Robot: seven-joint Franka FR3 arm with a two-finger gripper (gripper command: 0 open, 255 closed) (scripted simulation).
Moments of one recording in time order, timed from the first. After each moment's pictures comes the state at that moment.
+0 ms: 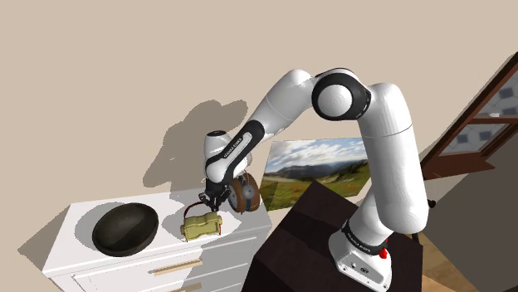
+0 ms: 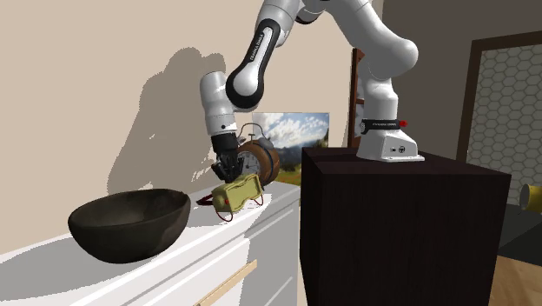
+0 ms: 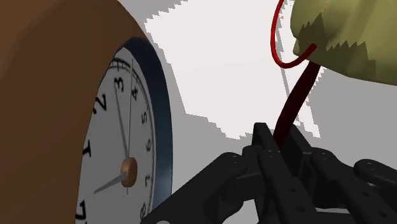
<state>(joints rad) 0.12 0.67 0.16 -2.07 0.13 2.57 0.60</state>
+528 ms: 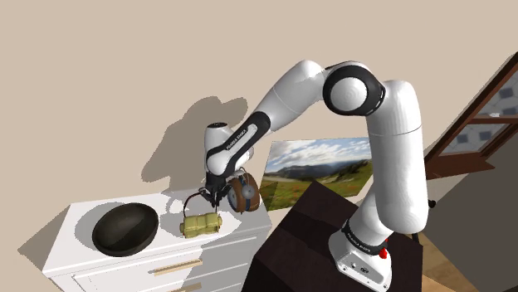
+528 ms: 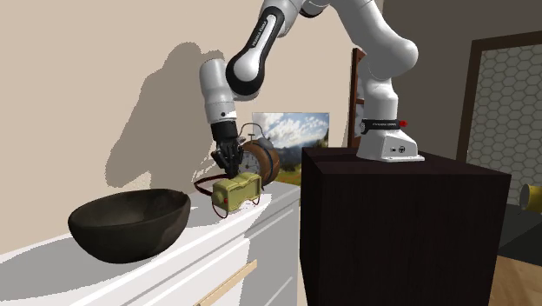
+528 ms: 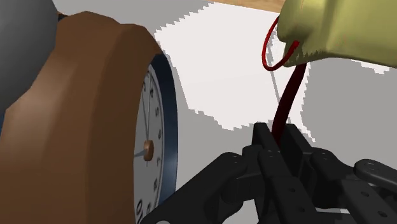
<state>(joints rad) 0.12 0.58 0.17 -2.10 0.14 2.52 0.61</state>
